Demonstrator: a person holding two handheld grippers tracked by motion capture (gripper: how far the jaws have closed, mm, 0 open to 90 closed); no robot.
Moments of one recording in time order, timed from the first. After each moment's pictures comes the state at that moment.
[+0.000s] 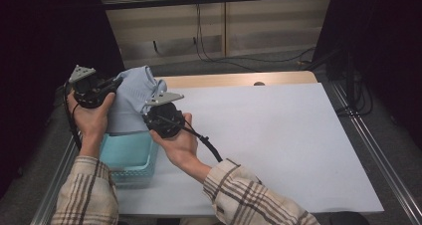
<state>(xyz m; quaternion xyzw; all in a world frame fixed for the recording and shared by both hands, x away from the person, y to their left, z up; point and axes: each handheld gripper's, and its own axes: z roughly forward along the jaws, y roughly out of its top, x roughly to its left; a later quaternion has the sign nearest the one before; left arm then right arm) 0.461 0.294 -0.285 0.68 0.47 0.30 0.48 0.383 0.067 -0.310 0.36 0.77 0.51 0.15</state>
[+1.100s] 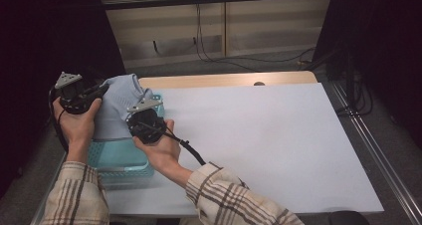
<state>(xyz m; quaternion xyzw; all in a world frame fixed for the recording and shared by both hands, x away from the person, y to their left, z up) 0.455 0.330 -0.297 0.68 0.49 0.30 0.46 0.385 0.114 -0.329 0.36 0.78 0.49 0.13</state>
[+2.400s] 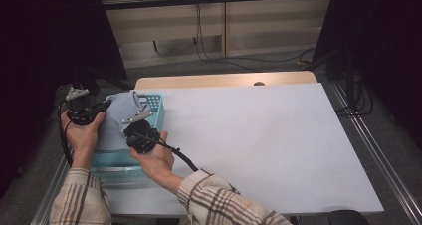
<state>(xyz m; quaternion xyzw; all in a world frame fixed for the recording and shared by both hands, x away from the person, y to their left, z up) 0.463 0.345 -0.348 0.70 0.53 0.27 0.40 0.389 0.141 -0.372 0.38 0.79 0.46 0.11</state>
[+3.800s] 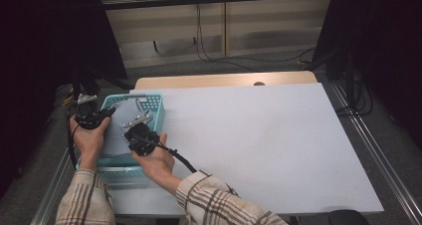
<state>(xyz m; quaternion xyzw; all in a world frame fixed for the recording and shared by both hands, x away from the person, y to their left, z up) 0.473 0.344 -0.379 0.71 0.55 0.26 0.36 0.395 0.150 -0.394 0.39 0.81 0.42 0.11</state>
